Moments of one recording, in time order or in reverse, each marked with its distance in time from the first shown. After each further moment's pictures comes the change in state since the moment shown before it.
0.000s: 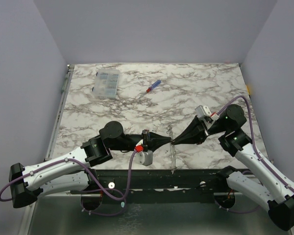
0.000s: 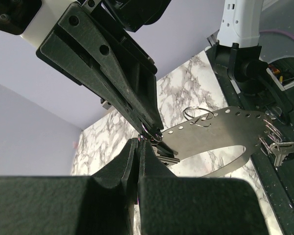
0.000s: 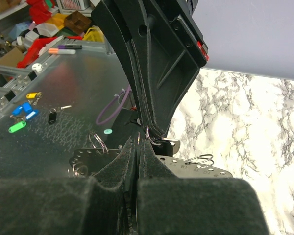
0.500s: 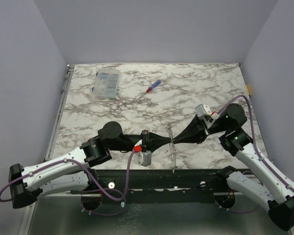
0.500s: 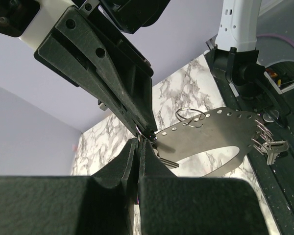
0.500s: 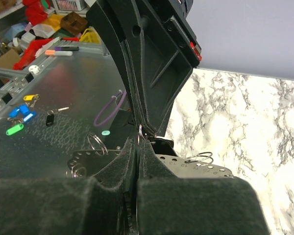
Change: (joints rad) left arm 0.000 -0.013 -0.004 0.007 0.011 -0.010; right arm 0.000 0.000 0.021 -0.030 0.016 -0.011
